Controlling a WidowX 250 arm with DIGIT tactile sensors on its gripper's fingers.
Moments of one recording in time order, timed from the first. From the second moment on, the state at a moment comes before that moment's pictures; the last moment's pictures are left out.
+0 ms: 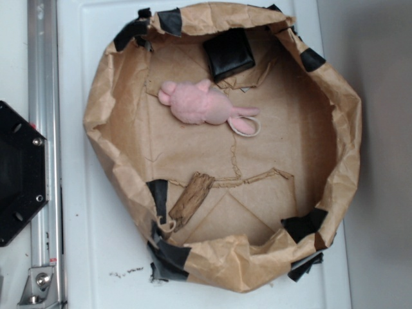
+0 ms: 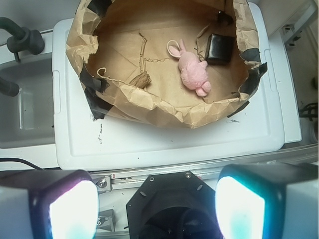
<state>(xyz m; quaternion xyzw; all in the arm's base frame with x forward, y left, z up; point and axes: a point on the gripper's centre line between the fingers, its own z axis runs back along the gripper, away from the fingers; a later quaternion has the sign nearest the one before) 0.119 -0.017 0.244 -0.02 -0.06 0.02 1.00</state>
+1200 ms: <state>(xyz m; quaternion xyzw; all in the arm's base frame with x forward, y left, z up) 0.203 -0.011 0.169 -0.11 0.00 0.23 0.97</state>
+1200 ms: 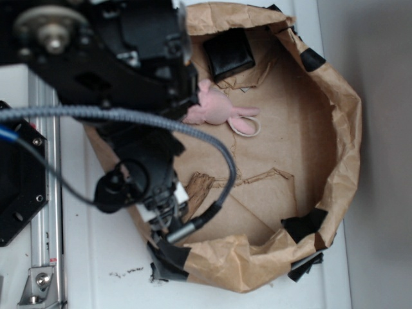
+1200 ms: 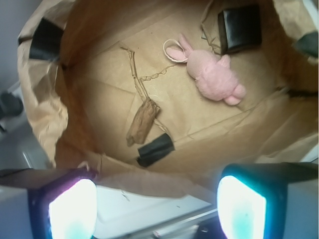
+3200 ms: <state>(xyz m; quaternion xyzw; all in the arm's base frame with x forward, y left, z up) 0.213 -0.049 0.027 -0.04 0.01 0.27 0.96</state>
